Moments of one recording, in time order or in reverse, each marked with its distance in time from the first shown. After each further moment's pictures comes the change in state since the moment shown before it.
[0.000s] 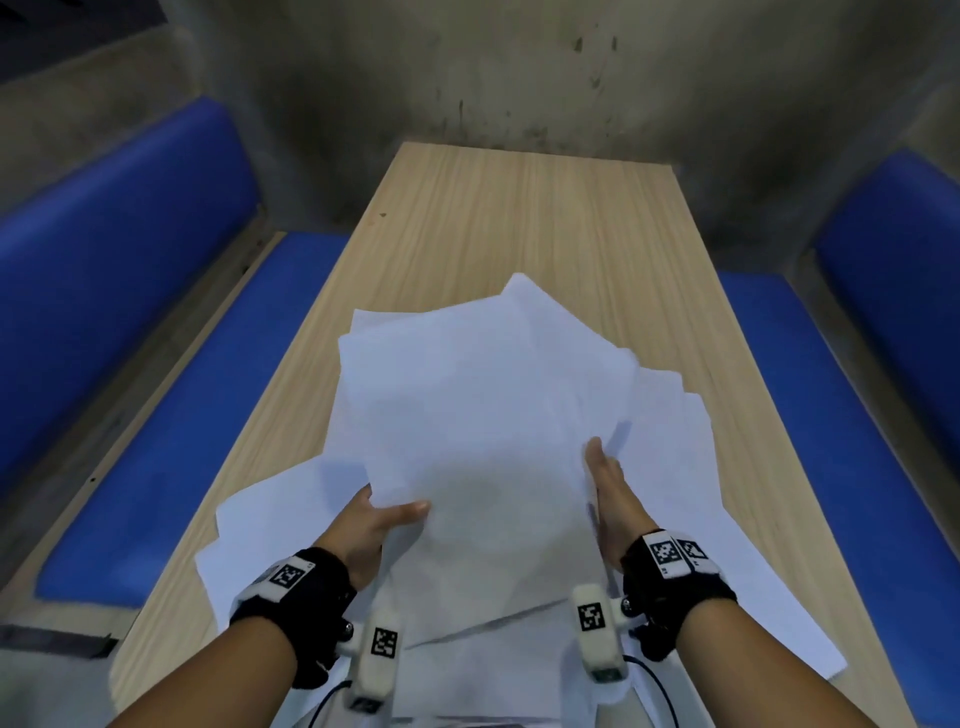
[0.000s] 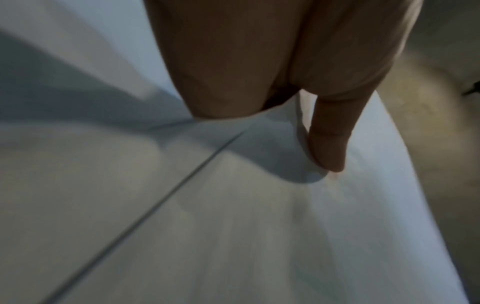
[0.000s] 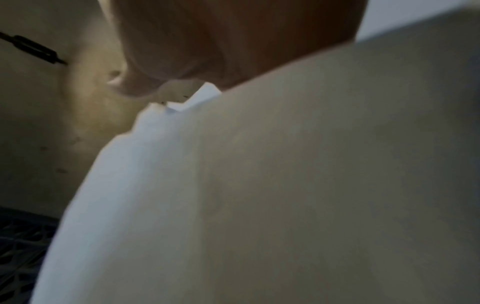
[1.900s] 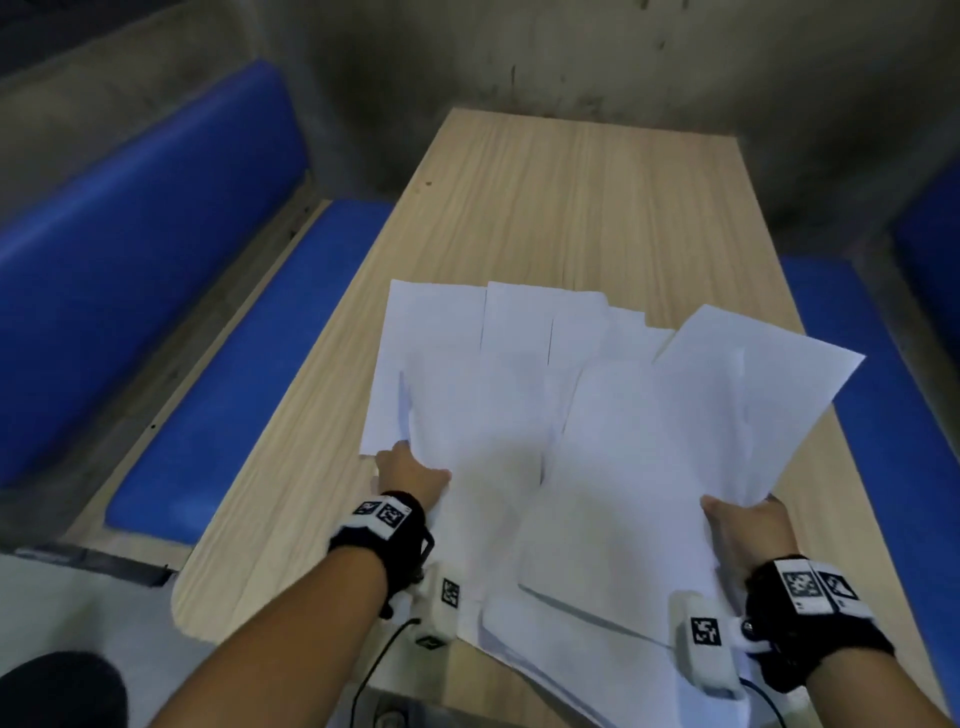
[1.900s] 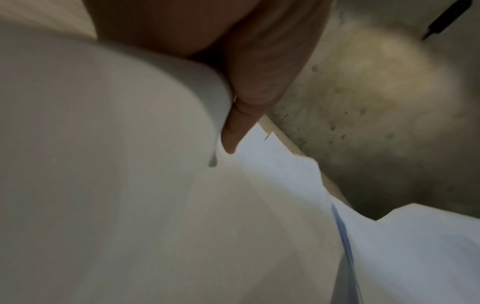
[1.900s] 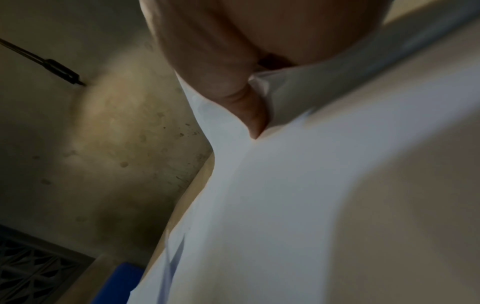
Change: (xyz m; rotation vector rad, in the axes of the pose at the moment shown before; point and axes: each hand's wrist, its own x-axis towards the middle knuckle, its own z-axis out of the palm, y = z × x) left_hand 0.017 0.000 0.013 0.736 0.505 -0.160; right_hand -0.008 0.020 -0.088 -0.190 0.549 -0.229
